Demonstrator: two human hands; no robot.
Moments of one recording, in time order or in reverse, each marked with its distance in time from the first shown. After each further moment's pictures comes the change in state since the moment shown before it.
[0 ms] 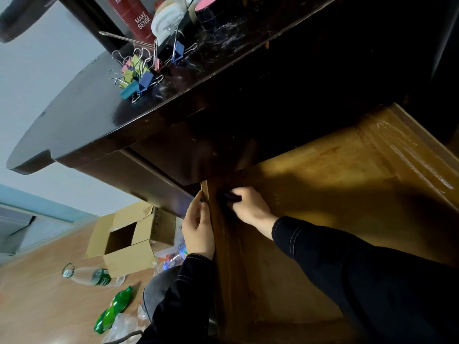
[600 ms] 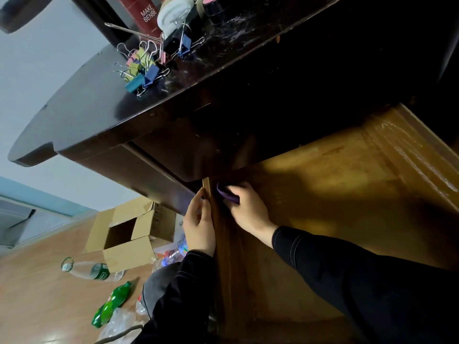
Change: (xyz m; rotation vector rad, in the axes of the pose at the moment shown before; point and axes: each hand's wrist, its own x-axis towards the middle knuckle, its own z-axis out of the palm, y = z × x) left_hand 0.001 -0.002 0.001 -0.012 0.004 0.003; right_hand -0.012 0.001 0.012 -0.017 0.106 -0.165
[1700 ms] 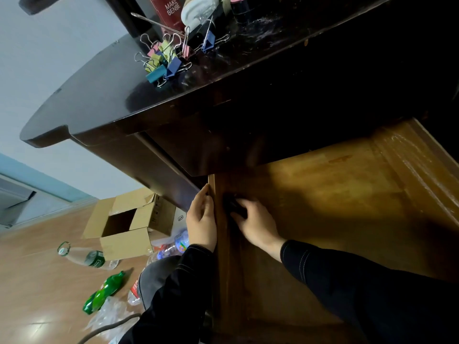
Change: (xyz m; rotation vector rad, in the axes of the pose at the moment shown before) left_hand 0.001 -0.003 0.000 -0.072 -0.012 -0.038; right_hand -0.021 0.019 0.002 -0.064 -0.092 0.044
